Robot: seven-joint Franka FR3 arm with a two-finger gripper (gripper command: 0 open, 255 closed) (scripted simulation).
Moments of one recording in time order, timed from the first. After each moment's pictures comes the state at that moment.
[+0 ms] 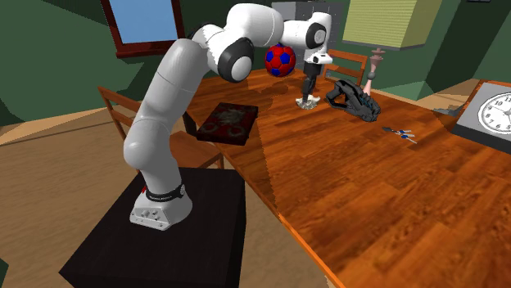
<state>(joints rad) 0.34 0.61 0.53 -1.19 -0.30 1.66 1.22</state>
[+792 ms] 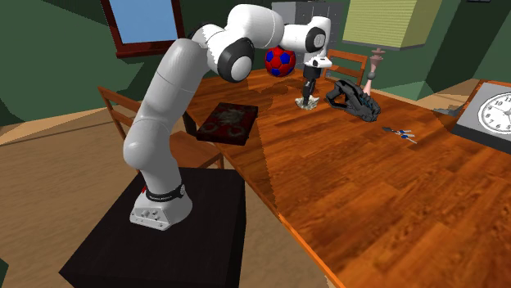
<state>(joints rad) 0.33 0.61 0.53 -1.23 -0.30 1.69 1.22</state>
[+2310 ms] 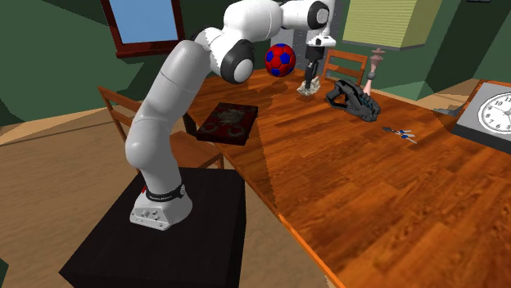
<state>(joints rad) 0.40 0.65 0.53 -0.96 -0.31 1.47 1.20</state>
